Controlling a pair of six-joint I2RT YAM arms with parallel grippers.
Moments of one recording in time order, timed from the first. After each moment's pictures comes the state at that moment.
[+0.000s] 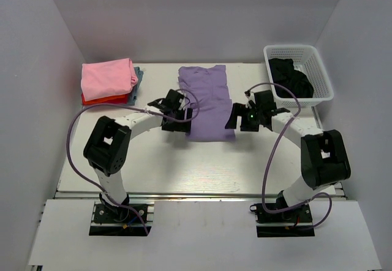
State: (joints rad) left arm -0.53 1.82 1.22 -0.42 0.00 -0.35; right arm 0.29 1.59 0.95 -0.26 -0.40 0.33
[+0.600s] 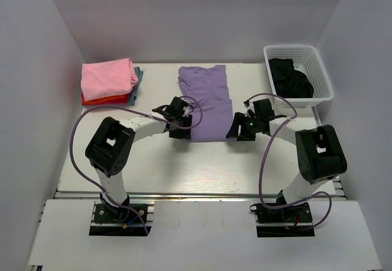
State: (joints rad) left arm -0.59 1.82 1.12 -0.36 0.04 -0.41; right arm 0.28 1.64 0.83 -0.20 -0.46 0.37
